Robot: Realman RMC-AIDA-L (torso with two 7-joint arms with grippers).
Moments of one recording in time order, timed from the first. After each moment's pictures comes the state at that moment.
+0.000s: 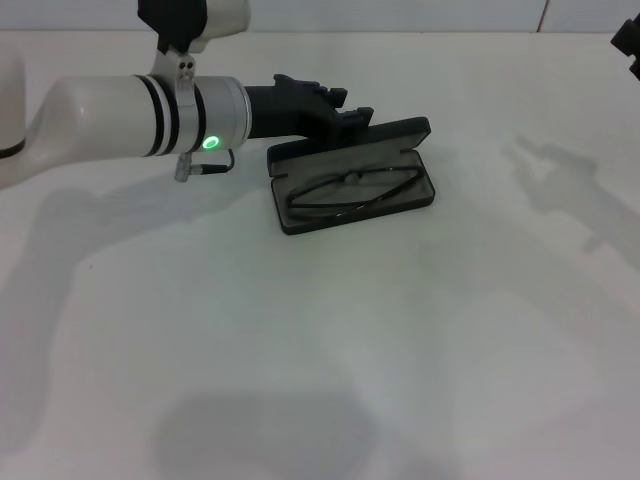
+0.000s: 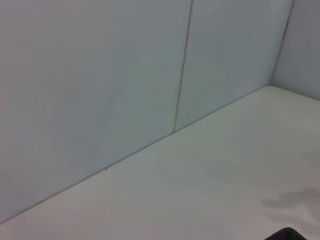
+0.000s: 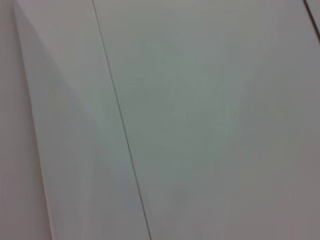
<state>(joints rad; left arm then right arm) -0.80 -2.09 1.12 0.43 1.71 0.84 -1.49 0.50 1.95 -1.15 -0.27 -0.84 -1.46 0.98</state>
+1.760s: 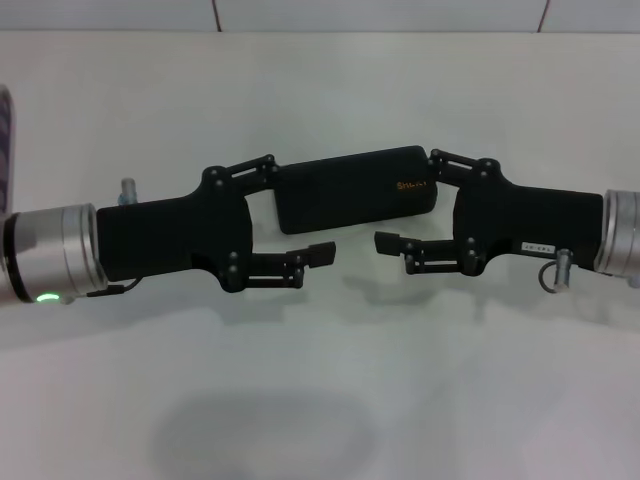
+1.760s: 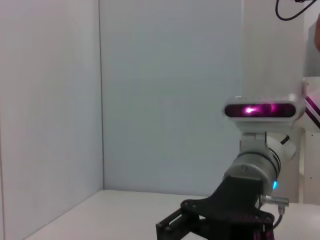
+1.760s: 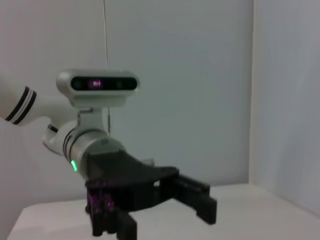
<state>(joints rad) -0.41 -2.00 1.12 0.54 1.45 1.62 -0.97 0.65 2.03 -1.32 -0.38 -1.30 -1.41 0.93</state>
